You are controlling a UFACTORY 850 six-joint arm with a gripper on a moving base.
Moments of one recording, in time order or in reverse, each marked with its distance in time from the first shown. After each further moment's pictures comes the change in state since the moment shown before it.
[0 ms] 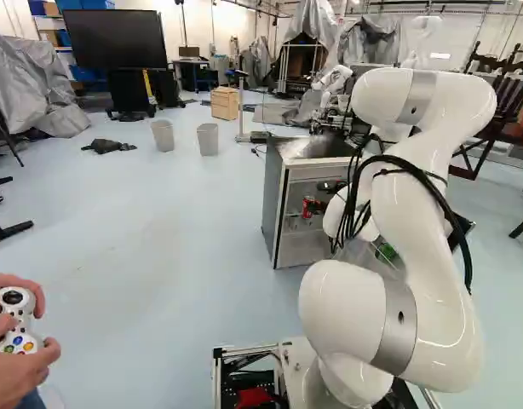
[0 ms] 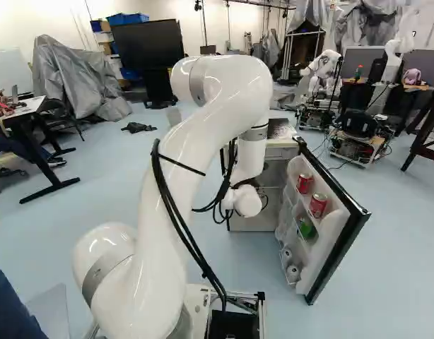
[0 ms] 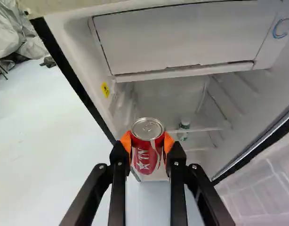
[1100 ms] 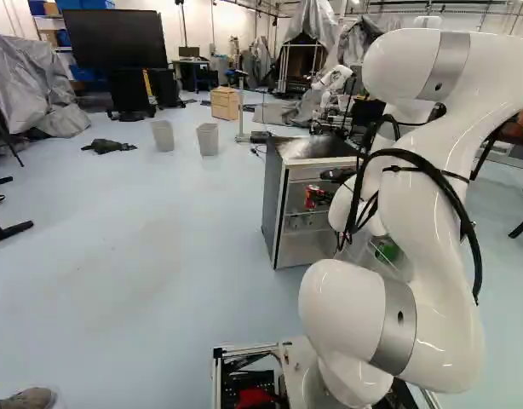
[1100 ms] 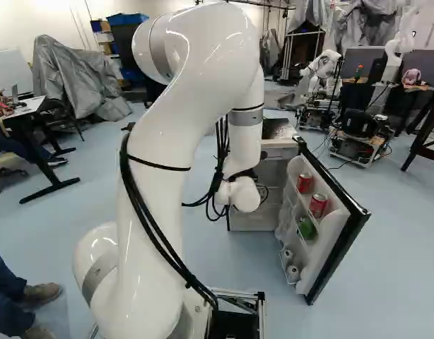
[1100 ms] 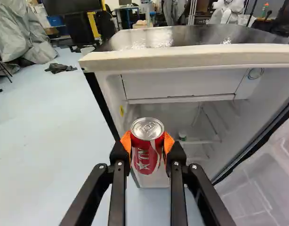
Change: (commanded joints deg) arm -0.8 12.0 7.0 -2.3 0.0 0.0
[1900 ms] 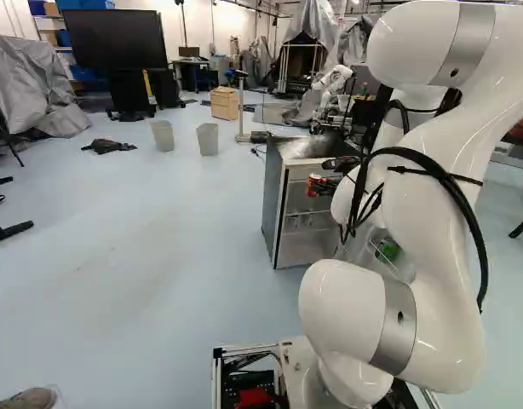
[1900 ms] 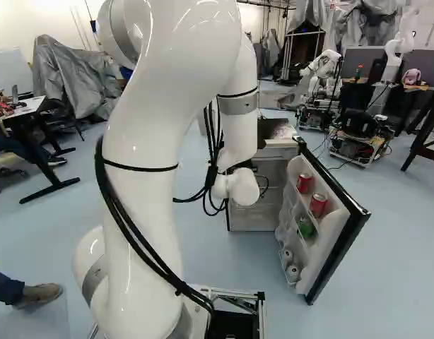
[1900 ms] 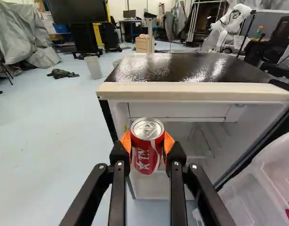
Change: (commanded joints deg) arm 0.0 7.4 2.4 -0.5 -0.6 0.0
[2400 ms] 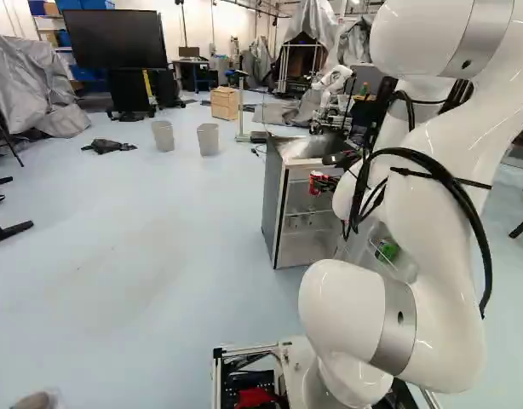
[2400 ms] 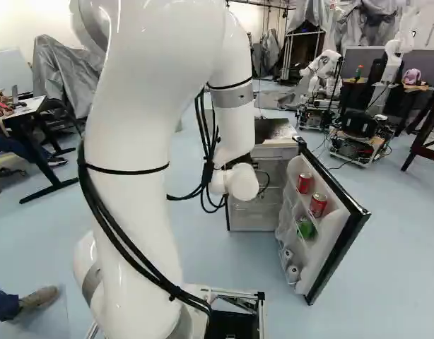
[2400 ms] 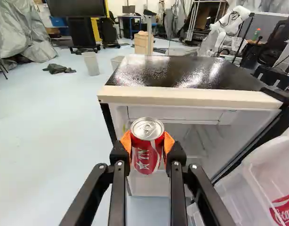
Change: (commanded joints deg) arm 0.0 4.5 1.2 0.0 -4.0 0.0
